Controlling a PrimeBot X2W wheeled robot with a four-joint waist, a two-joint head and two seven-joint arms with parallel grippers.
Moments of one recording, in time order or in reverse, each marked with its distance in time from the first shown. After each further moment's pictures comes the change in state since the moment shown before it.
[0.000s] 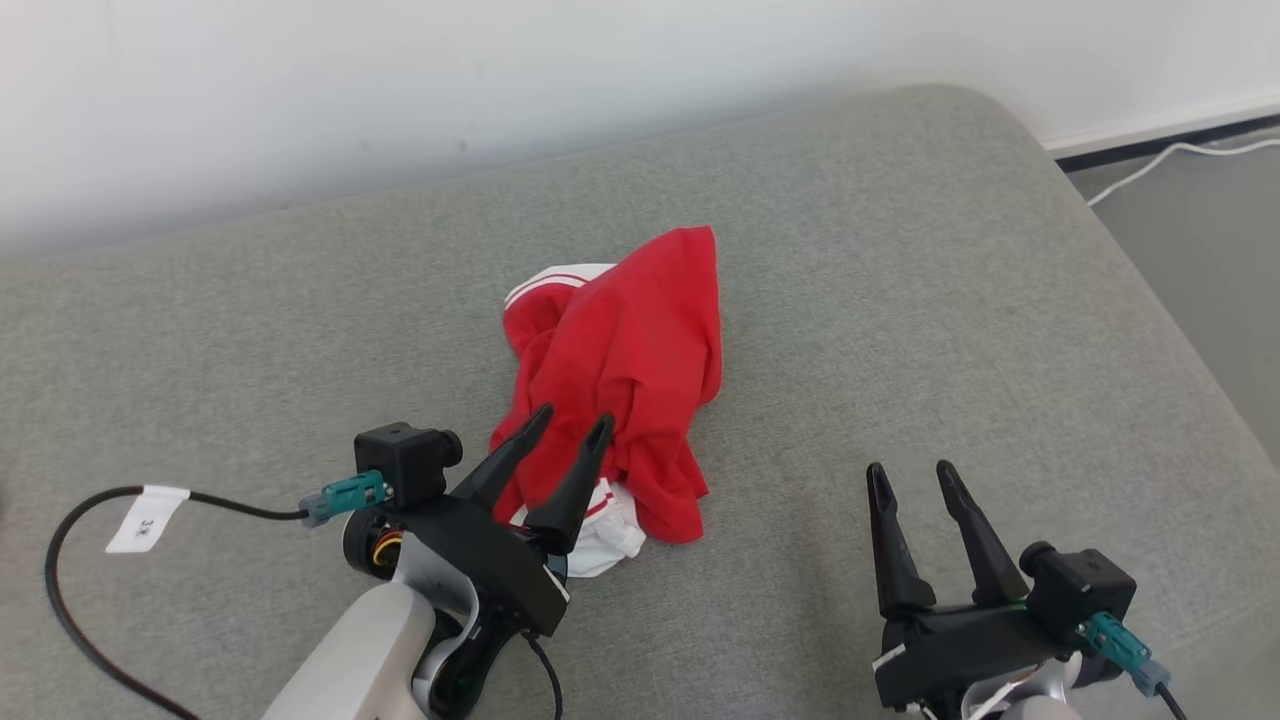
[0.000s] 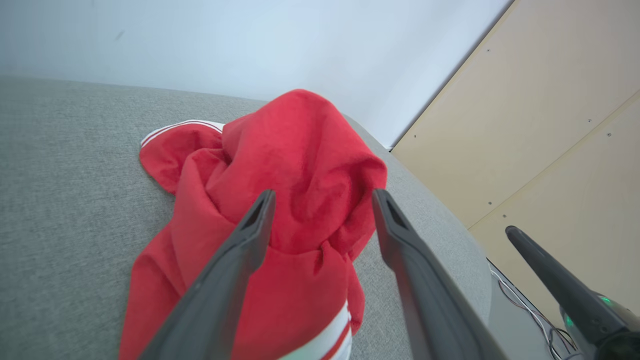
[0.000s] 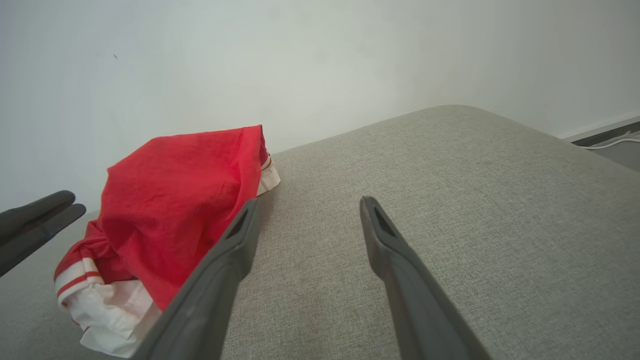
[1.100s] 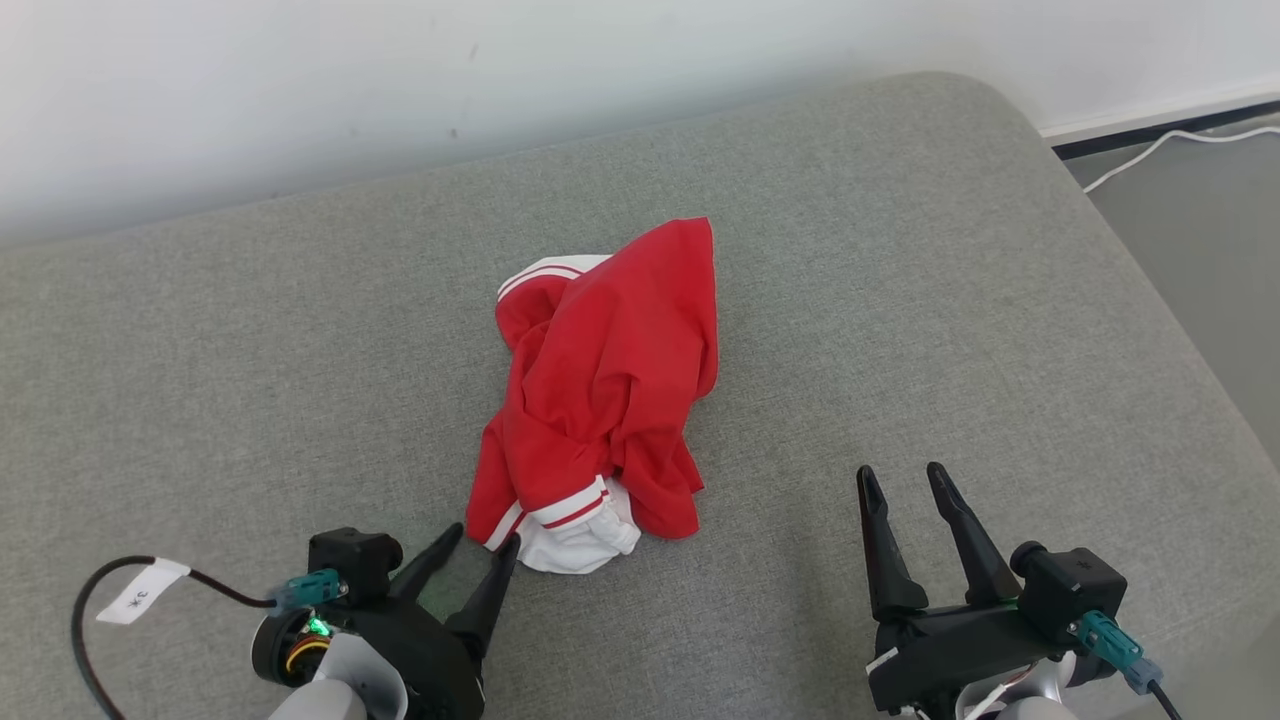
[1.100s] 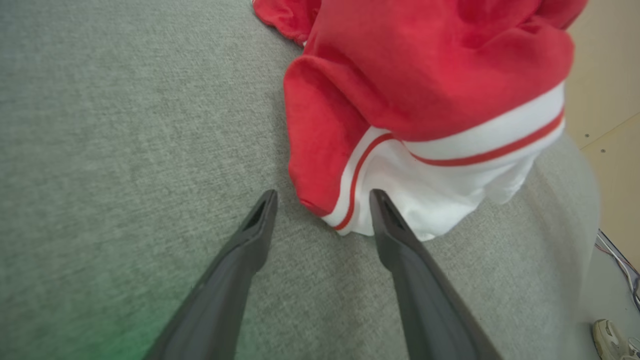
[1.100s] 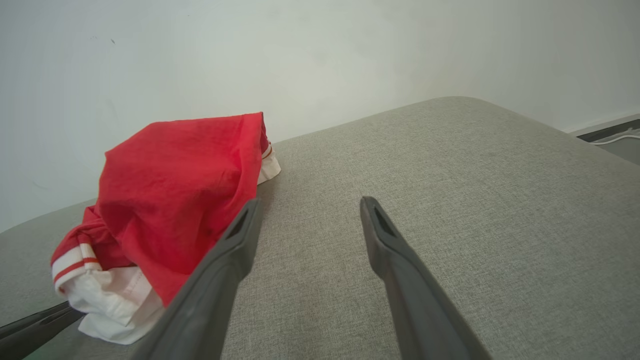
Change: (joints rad) left arm 0.097 0.114 -0.046 0.119 0.071 0.042 -0.023; right arm 0.011 0.000 0.012 -0.018 -0.010 0.000 0.020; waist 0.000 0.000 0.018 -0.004
